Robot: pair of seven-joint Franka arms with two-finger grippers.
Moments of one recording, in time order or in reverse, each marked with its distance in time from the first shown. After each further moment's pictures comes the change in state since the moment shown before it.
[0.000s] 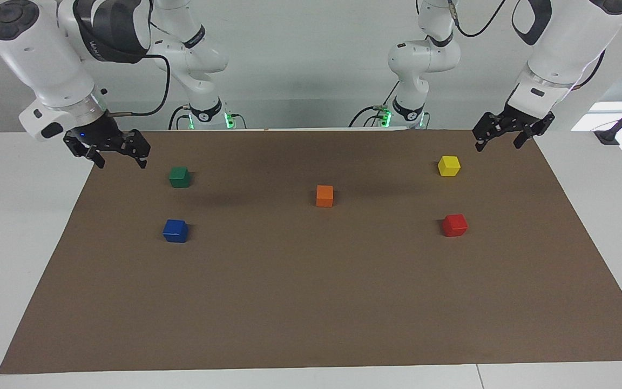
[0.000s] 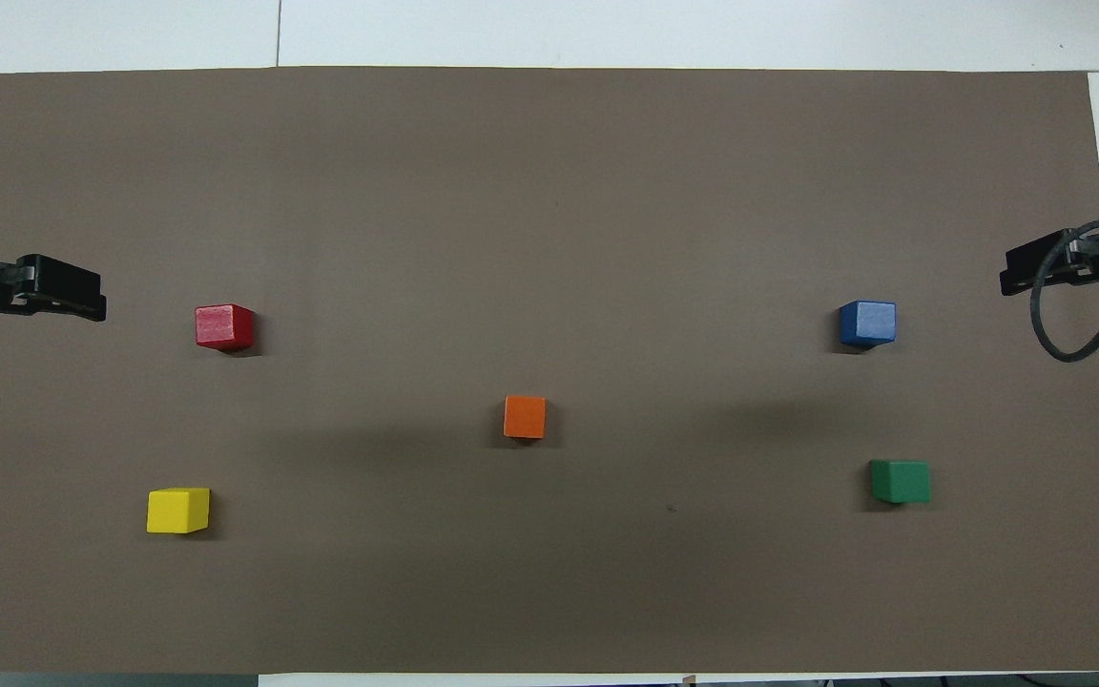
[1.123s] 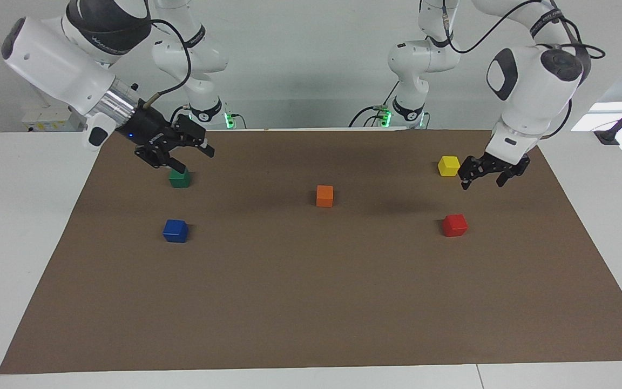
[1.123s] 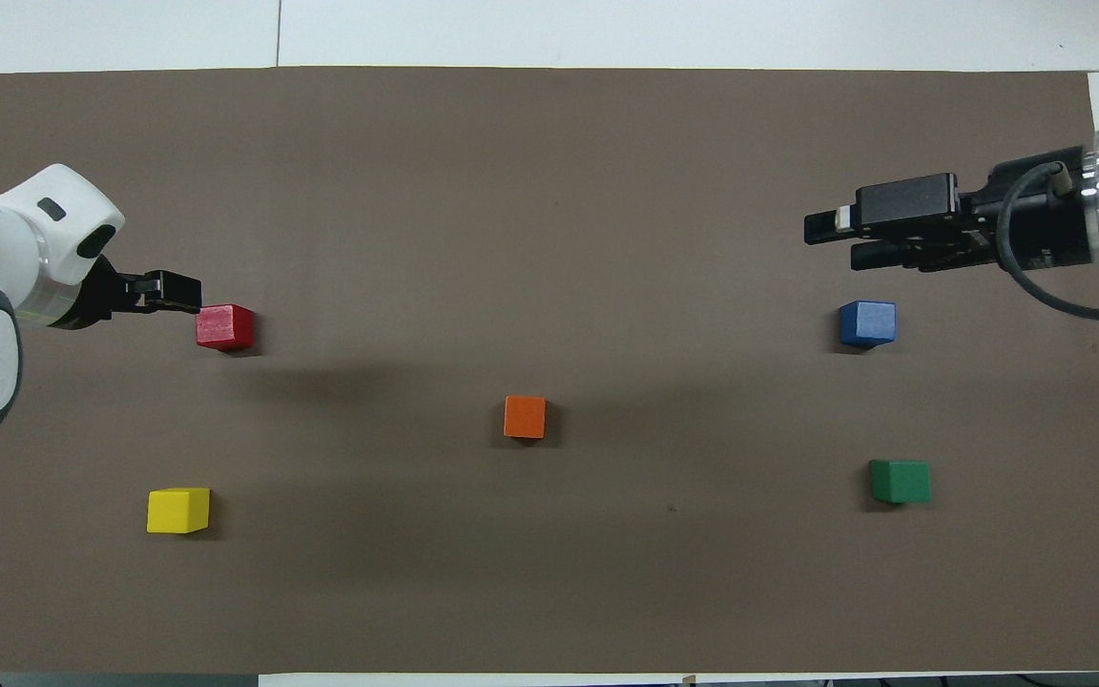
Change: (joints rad) left arm 0.000 0.051 0.003 -0.366 0.000 0.489 -0.005; right arm 0.046 -0.008 0.016 -0.131 0.907 0.153 -0.044
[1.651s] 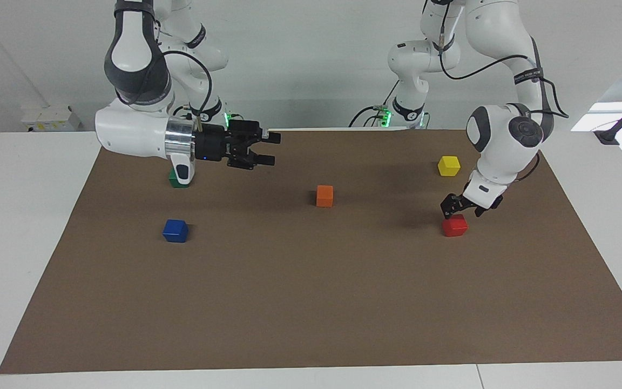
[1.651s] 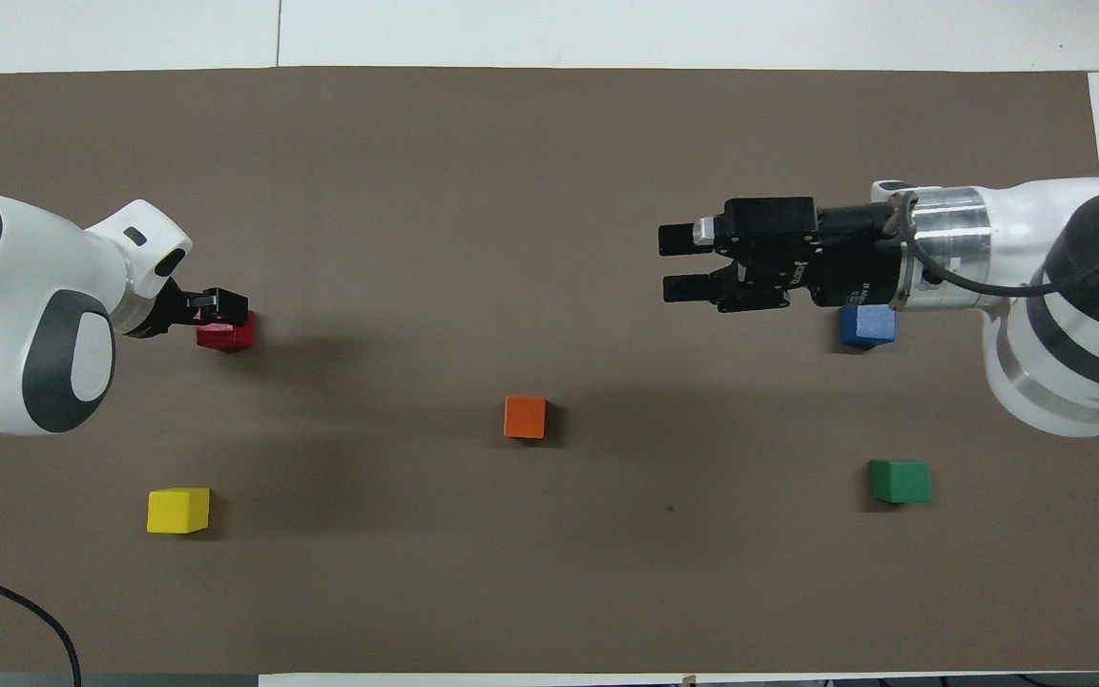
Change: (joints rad) left arm 0.001 0.135 0.007 -0.086 0.000 0.171 -0.003; right arm 0.122 0.061 0.001 -0.209 0.616 0.020 -0.197
